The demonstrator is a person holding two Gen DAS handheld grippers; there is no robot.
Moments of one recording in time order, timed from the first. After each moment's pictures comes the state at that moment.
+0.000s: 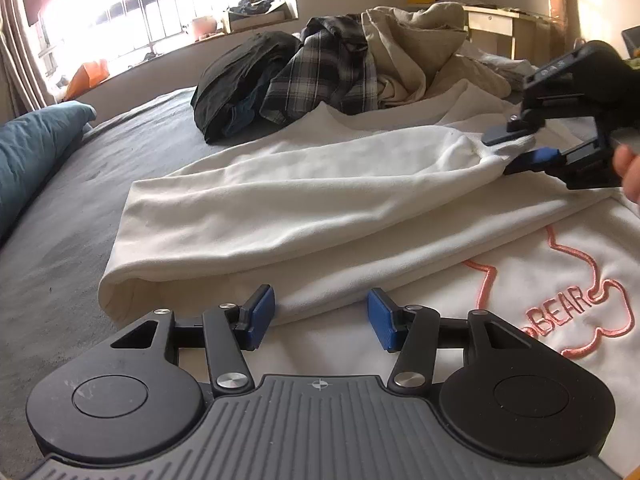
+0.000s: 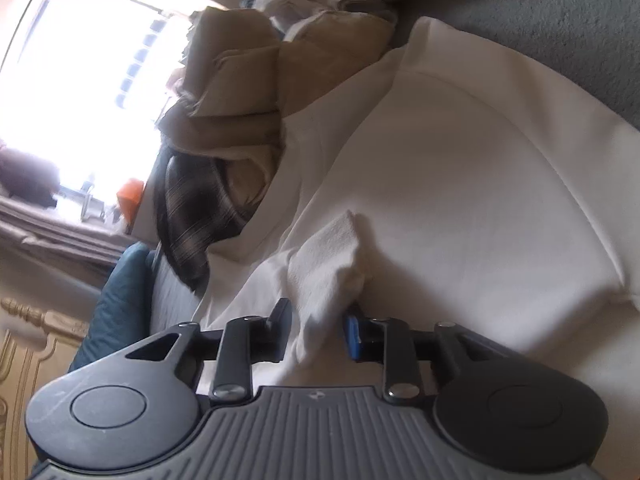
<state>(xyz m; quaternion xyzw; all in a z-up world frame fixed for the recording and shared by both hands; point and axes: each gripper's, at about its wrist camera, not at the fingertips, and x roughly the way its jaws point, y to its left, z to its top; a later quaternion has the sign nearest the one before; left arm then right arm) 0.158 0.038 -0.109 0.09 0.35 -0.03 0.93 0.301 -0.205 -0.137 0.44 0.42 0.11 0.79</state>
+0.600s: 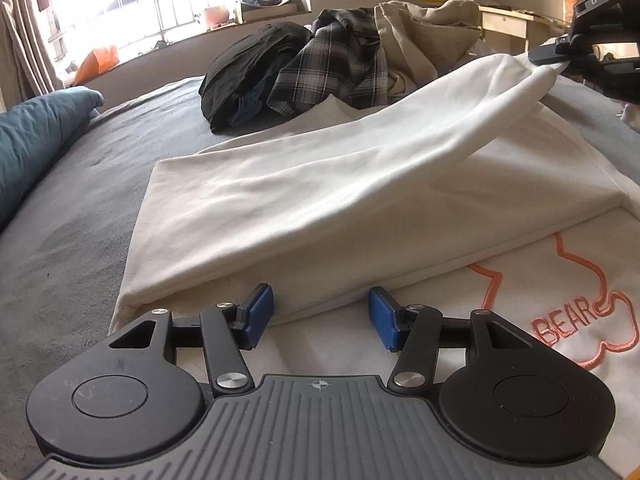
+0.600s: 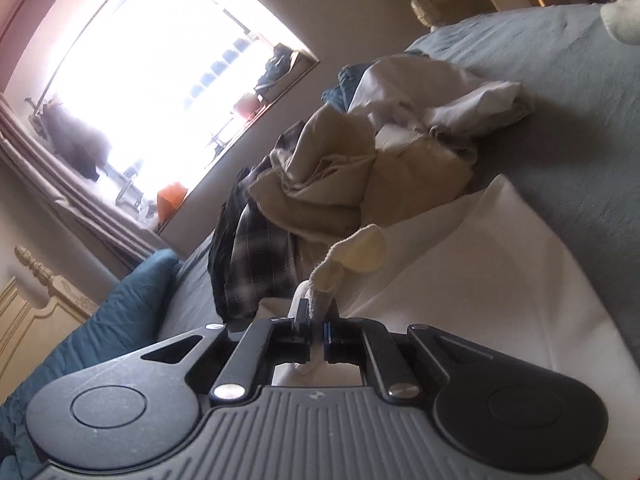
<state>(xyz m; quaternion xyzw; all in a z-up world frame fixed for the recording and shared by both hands) 0.162 0.037 -0.111 0.07 0.36 -0.02 0.93 0.288 -0.230 -0.054 0.33 0.31 0.15 0.88</state>
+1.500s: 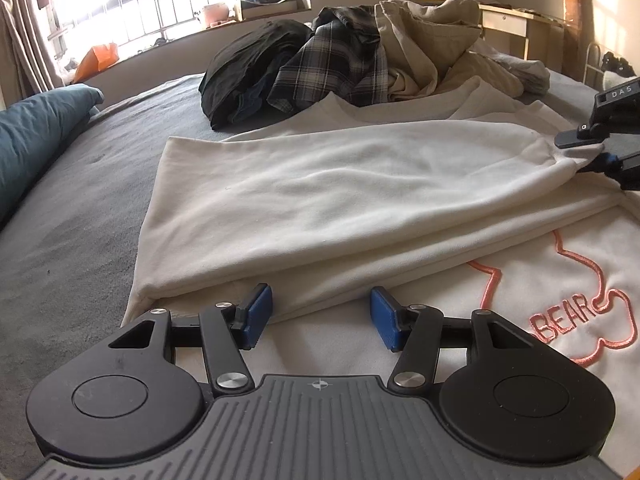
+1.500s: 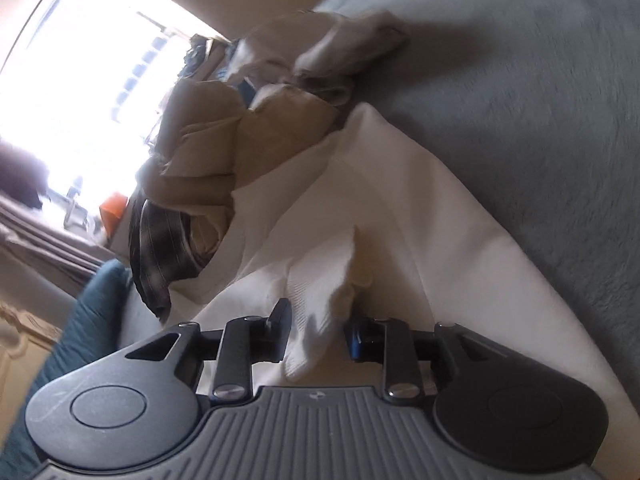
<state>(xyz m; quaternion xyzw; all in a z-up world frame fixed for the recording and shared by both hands) 0.163 0.037 -0.112 0.07 0.36 -0.01 0.93 0.277 -0.278 -0.132 0.39 0.38 0.07 0.83</state>
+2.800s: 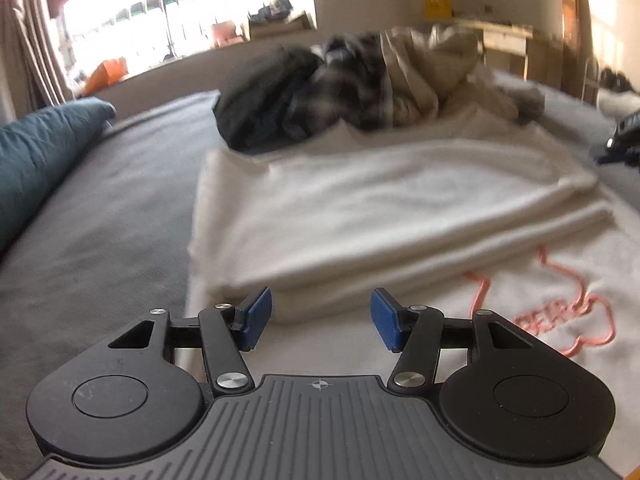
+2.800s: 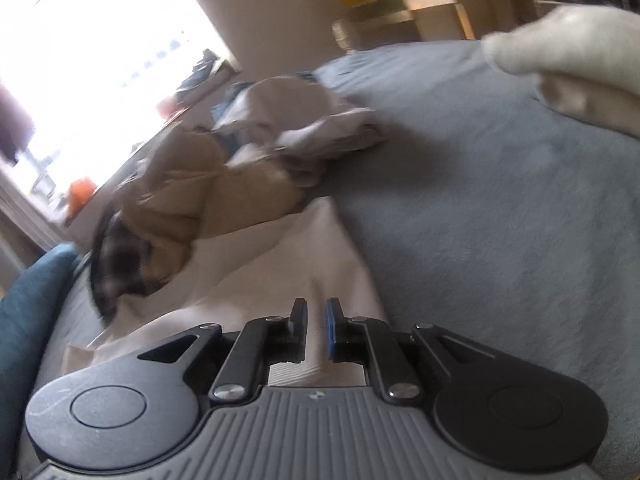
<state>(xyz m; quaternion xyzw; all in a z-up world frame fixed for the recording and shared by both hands) 0.139 0.052 -0.080 0.06 0.33 -0.01 0.94 0.264 -0.299 -0.089 0.23 0.34 0.06 0.91</state>
